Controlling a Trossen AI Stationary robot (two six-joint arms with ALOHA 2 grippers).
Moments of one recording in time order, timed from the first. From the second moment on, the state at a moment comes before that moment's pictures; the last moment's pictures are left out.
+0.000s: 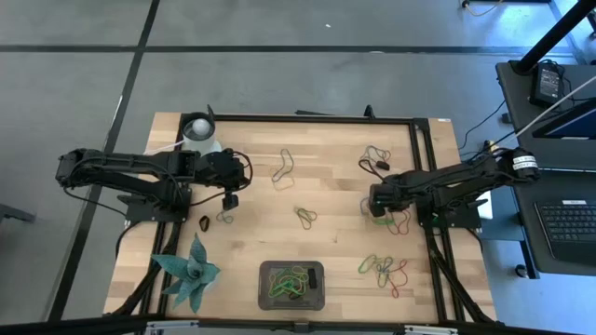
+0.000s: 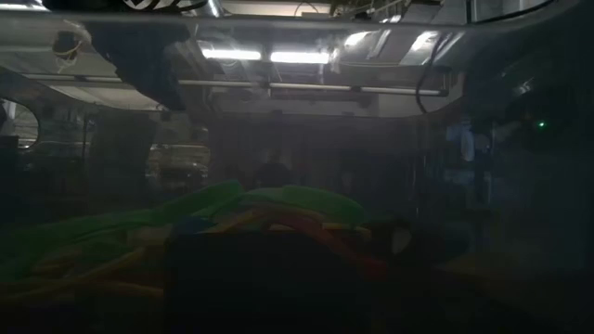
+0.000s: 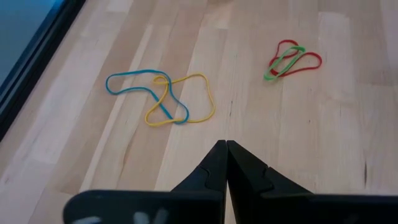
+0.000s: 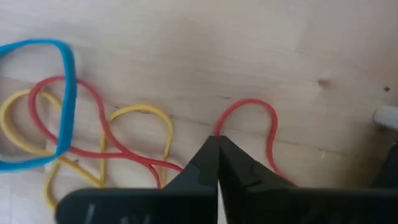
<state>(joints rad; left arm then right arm) 0.09 0.93 0.68 -0.53 -0.14 -0.07 0.00 1.25 0.50 -0.86 0.08 1.30</state>
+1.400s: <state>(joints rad) 0.09 0.93 0.68 -0.54 -0.12 -0.22 0.37 1.33 1.22 -0.68 0.43 0.90</state>
